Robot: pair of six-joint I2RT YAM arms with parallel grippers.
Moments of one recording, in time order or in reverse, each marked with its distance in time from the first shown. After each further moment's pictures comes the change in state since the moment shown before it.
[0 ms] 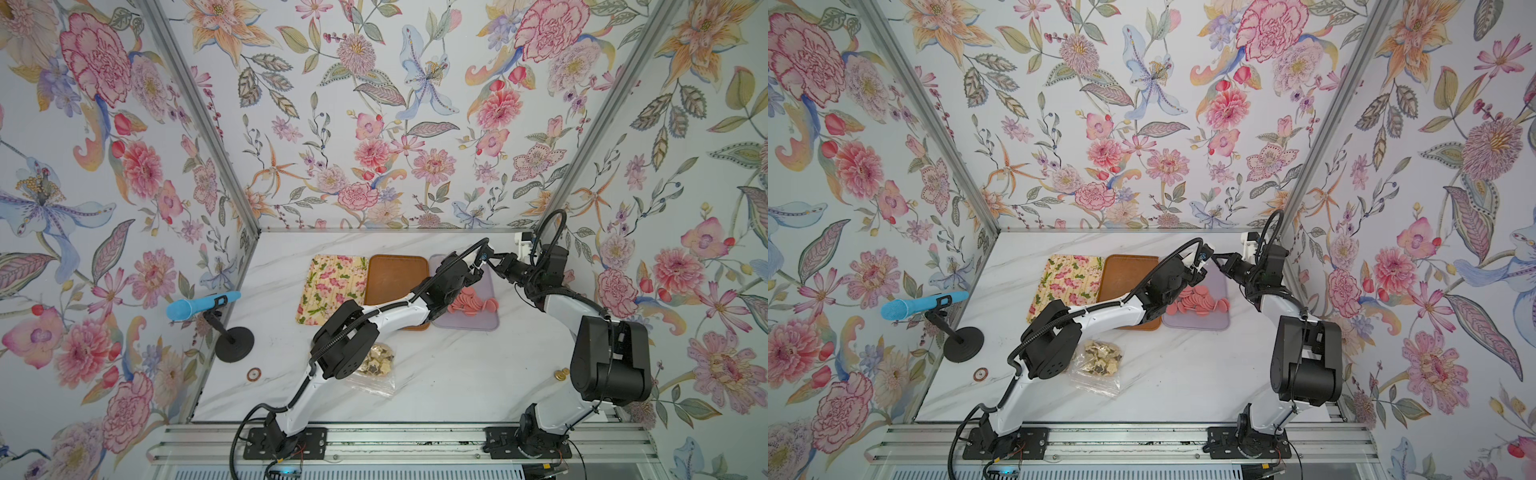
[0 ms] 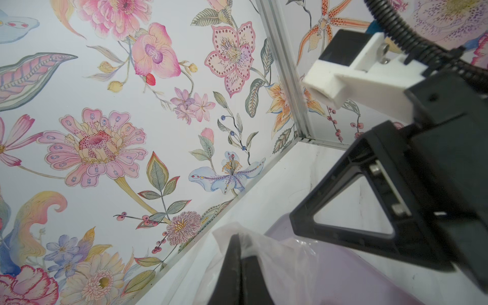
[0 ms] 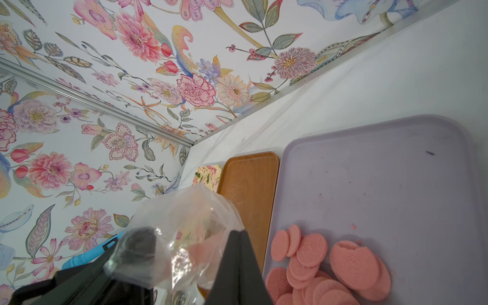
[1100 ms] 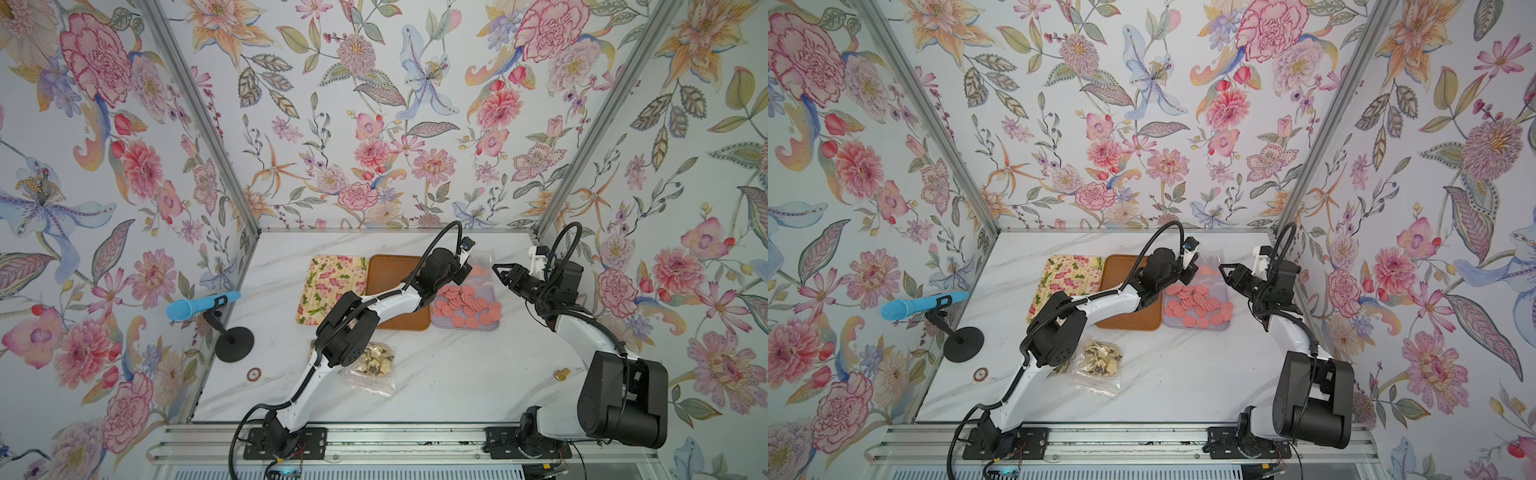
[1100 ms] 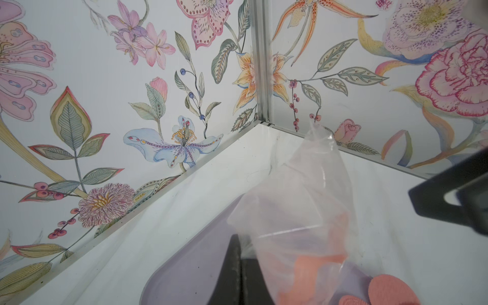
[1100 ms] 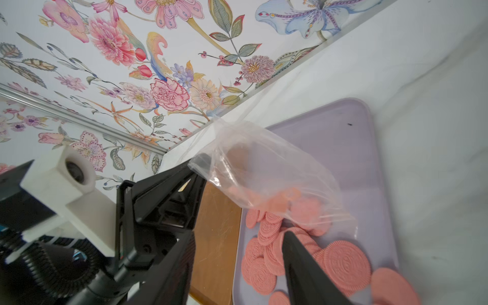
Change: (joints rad) left arm 0.100 0.093 0.093 -0.113 0.299 -0.285; right arm -0.060 -0.279 -0.219 -0.154 0.145 -0.091
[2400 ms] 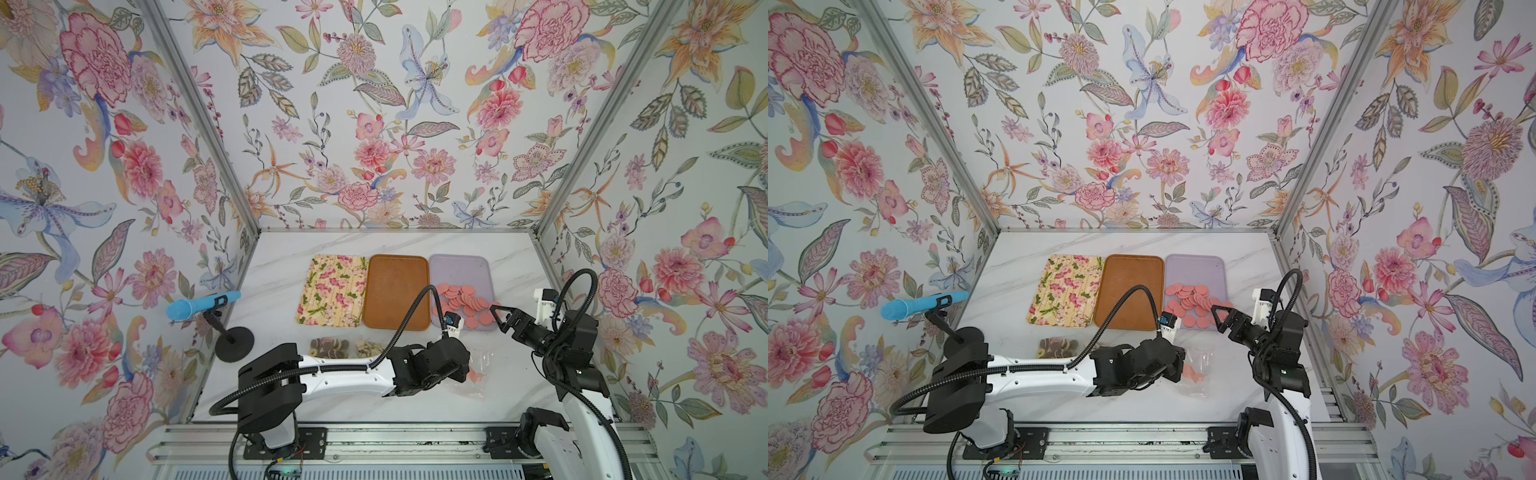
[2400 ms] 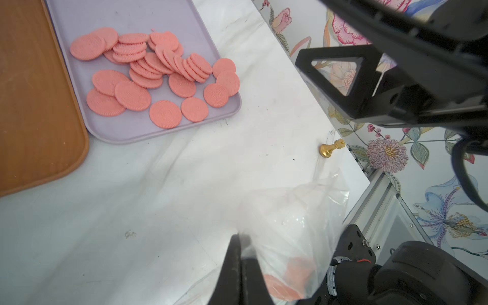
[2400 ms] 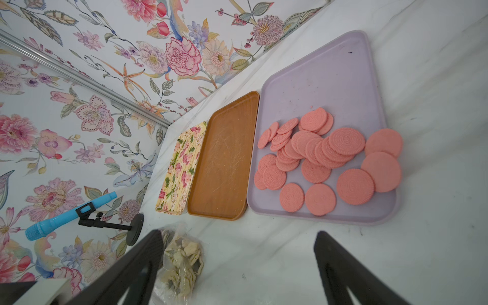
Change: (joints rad) left arm -0.486 -0.669 -0.765 -0.399 -0.262 -0.924; right arm 0.000 -0.708 -0.286 -0.396 -0.019 -0.049
